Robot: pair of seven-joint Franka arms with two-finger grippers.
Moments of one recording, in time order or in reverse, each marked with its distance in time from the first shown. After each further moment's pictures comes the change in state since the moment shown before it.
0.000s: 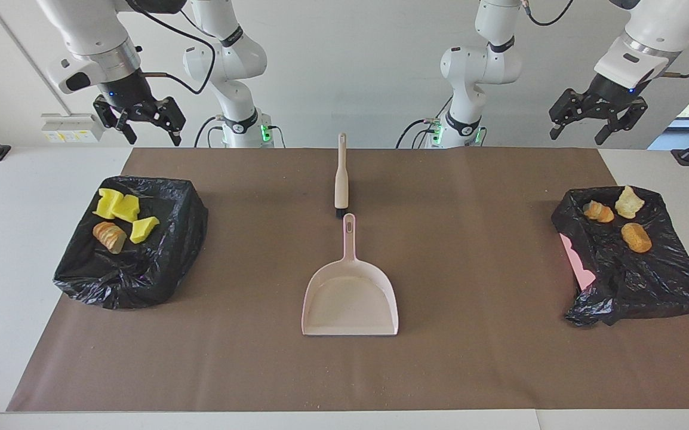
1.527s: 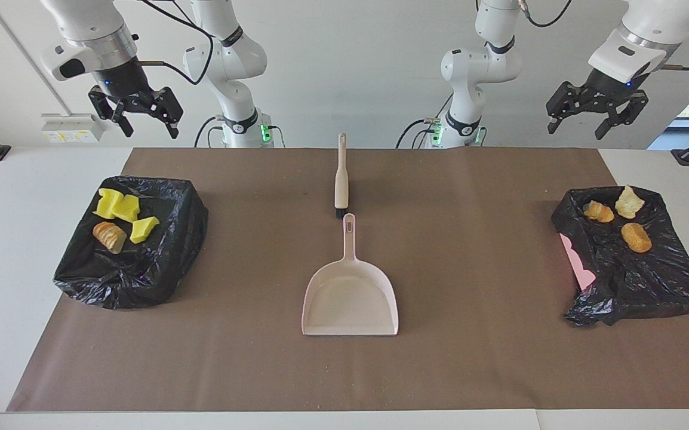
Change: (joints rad) left arm 0.144 0.059 -0.180 0.125 0.017 -0.097 0.003; right arm 0.002 -0.001 -0.001 0.045 0.000 -0.029 0.000
